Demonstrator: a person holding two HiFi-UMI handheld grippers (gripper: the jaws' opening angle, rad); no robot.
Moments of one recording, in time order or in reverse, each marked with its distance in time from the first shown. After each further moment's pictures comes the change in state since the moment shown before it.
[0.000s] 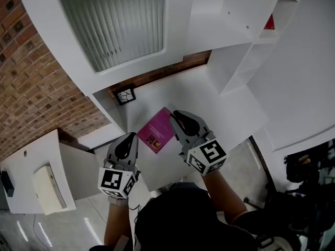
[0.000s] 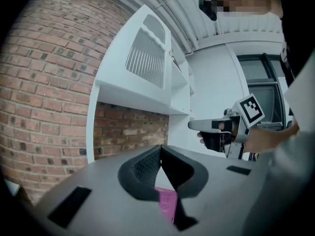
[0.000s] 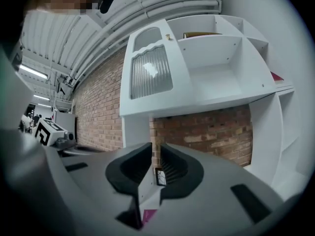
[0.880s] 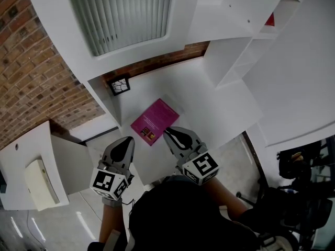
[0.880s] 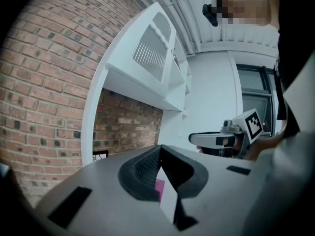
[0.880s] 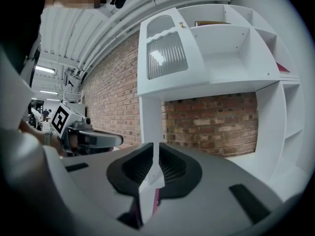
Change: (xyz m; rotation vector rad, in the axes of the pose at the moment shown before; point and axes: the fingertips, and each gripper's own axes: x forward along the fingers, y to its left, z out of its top) left arm -0.028 -0.010 -0.042 -0.099 0.042 -0.097; right arm -0.029 0.046 -0.073 -0.030 0.134 0.081
